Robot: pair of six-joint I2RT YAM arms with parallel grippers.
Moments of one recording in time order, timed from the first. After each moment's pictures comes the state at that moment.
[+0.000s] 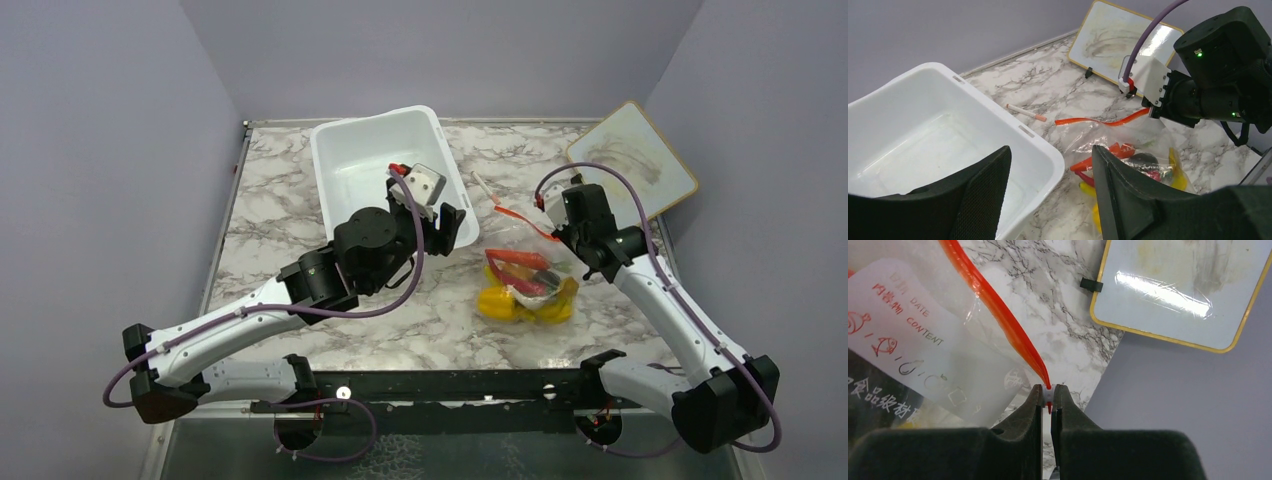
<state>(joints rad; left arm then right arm) -1.13 1.09 1.19 -0.17 -0.47 -0.11 0.35 1.09 0.95 -0.75 0.44 -0.54</state>
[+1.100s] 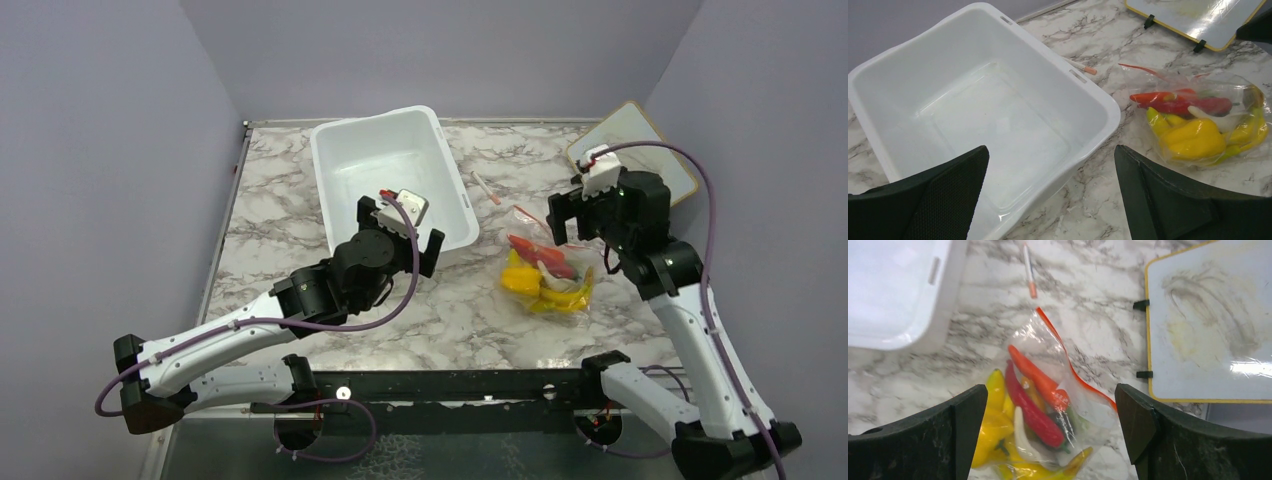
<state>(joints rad) -1.13 0.97 1.01 -0.29 -0.63 -0.11 0.25 0.96 1.10 -0.67 0.00 -0.22</state>
